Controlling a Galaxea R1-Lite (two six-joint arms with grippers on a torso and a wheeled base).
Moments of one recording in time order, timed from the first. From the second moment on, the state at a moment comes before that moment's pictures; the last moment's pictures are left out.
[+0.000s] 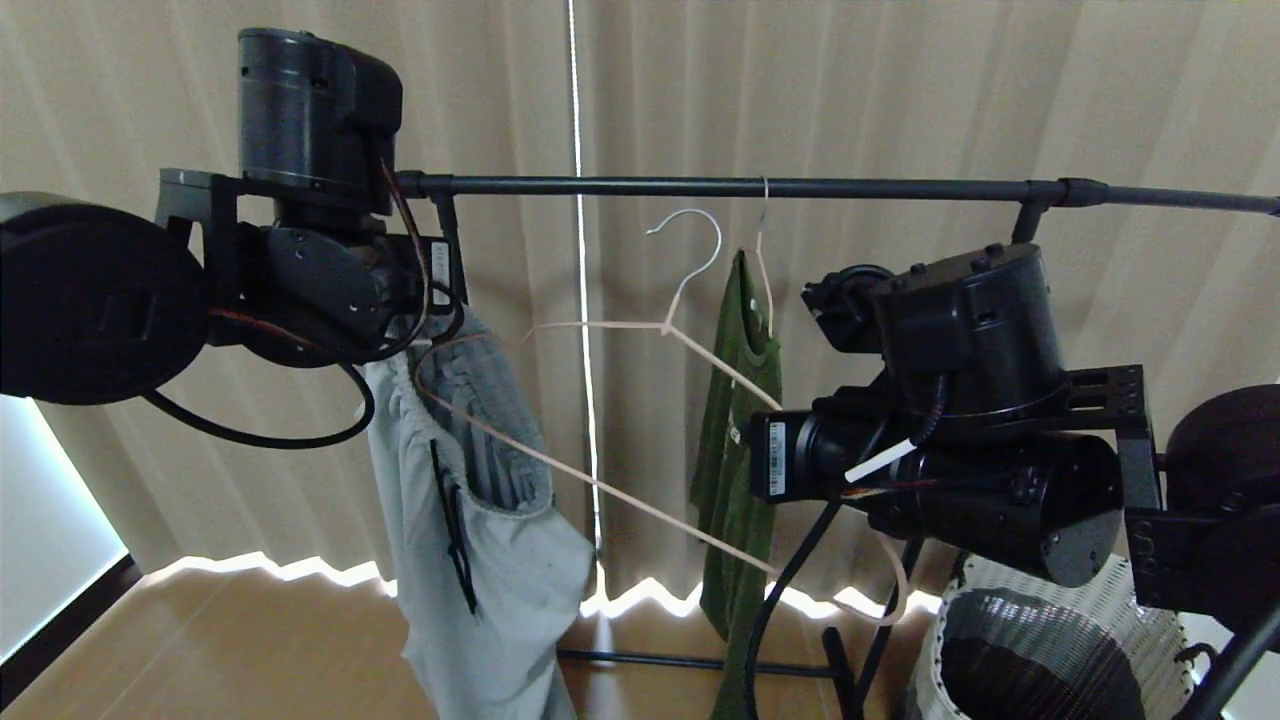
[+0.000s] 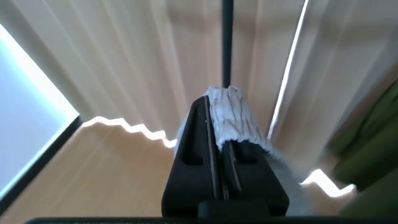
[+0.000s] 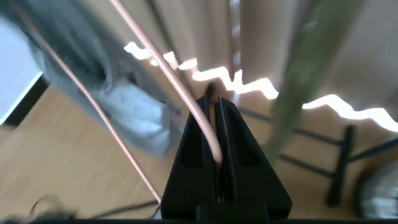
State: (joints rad) left arm -0.52 1.71 -1.37 0.01 0.82 -0.06; right arm 0.81 1.70 -1.09 -0.09 -0.37 0.47
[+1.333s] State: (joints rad) left arm -0.71 1.72 -1.46 0.00 0.83 -0.15; right arm 0.85 1.81 -1.20 -0.23 -0.37 0.47
